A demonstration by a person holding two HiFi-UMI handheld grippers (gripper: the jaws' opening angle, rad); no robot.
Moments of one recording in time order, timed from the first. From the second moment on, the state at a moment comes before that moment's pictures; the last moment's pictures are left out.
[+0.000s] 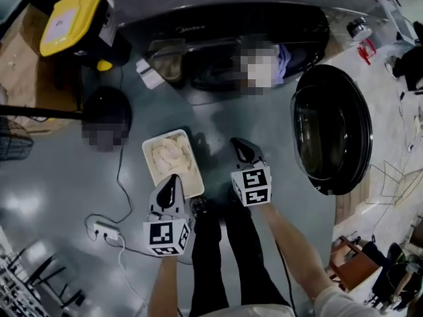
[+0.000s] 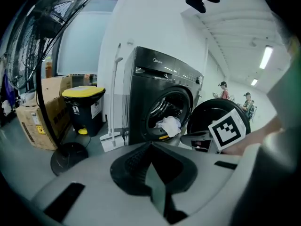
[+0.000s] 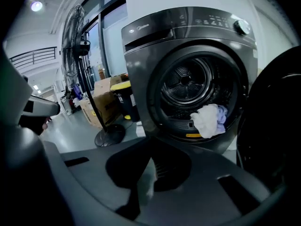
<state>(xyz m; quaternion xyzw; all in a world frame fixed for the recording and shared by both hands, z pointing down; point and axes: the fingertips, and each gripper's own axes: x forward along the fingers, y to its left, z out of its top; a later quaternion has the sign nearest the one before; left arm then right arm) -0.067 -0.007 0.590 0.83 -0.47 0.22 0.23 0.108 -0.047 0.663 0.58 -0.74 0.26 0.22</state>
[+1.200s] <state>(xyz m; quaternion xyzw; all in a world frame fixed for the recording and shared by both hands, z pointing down) 0.061 -0.058 0.605 0.87 -0.38 0.22 0.21 0.260 -0.043 0.680 0.67 -0.67 0.28 0.16</state>
